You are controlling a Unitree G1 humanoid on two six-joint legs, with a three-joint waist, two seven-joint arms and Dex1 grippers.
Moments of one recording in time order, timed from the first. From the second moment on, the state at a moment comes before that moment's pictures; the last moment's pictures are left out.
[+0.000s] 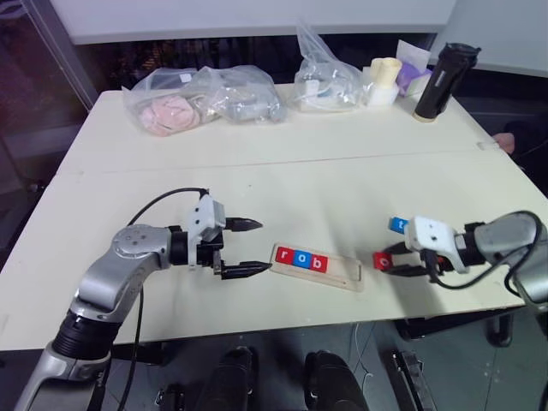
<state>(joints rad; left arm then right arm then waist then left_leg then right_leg) -0.34 0.62 -0.10 -0.26 -0.49 0.47 -1.09 -0.35 -1.00 0.06 -0.08 0.19 0.31 1.31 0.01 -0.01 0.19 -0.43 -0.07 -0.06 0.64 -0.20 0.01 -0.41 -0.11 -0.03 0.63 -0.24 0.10</state>
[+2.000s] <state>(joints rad) -0.33 0.62 -0.10 -0.28 -0.50 0.47 -1.07 -0.44 -0.85 0.15 -0.09 0.09 0.44 0.96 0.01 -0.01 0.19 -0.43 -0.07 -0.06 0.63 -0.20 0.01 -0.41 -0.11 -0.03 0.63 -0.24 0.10</state>
